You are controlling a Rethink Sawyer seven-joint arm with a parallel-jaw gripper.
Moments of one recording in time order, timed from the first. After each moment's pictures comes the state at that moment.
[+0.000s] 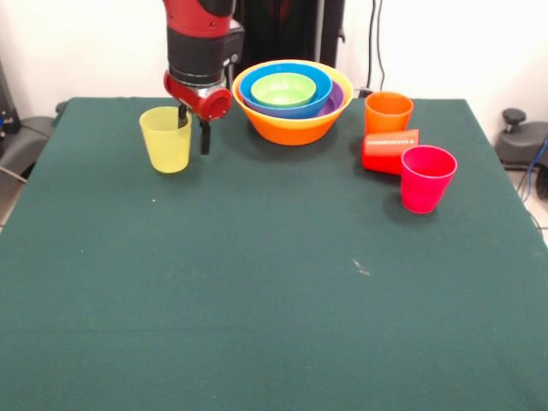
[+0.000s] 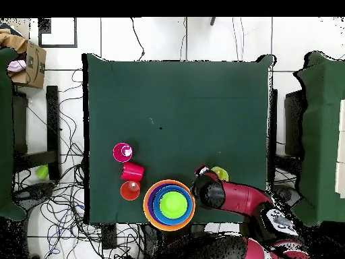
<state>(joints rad) -0.52 -0.51 -0.07 1.93 -0.35 0.08 2.41</state>
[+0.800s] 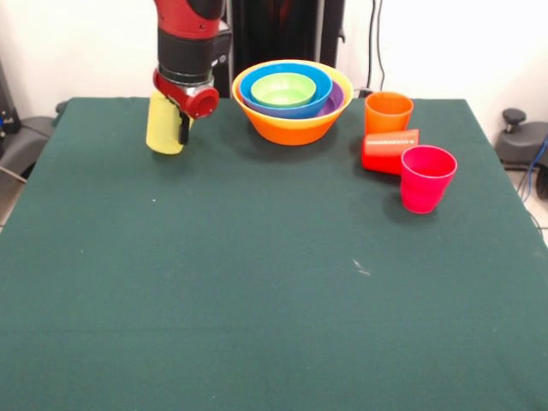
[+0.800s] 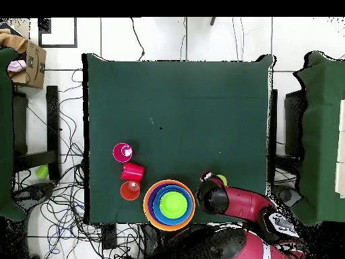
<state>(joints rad) -0.52 -0.48 -0.12 1.92 -0.37 0.04 2.41</state>
